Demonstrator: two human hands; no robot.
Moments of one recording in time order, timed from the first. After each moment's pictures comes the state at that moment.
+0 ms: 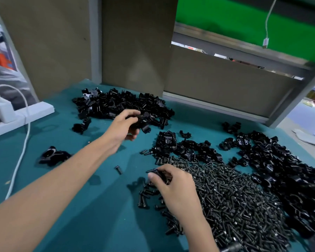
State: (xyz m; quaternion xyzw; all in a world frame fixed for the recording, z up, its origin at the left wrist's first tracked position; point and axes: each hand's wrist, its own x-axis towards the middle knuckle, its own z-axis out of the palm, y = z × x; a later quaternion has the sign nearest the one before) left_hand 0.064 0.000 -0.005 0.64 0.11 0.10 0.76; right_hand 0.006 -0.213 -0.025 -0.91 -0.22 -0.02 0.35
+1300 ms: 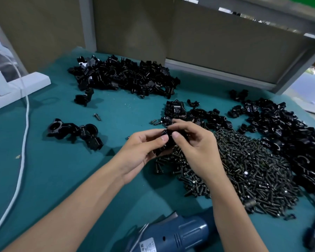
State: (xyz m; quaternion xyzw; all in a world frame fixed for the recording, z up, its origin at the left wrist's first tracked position) left_hand -0.034 -0.053 -0.049 0.50 0.03 -0.04 0.87; right_hand 0.003 -0.208 -0.018 -0.80 -0.26 -0.04 0.54
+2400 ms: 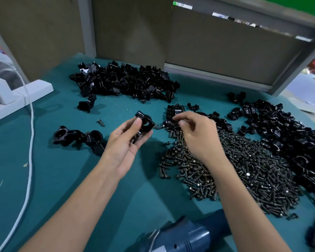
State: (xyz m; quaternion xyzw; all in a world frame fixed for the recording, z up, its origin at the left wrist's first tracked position) left_hand -0.027 -0.022 -0.043 0.30 0.11 0.09 0.94; right_hand 0.033 -0.190 -0.001 -0.89 -0.22 -0.11 0.38
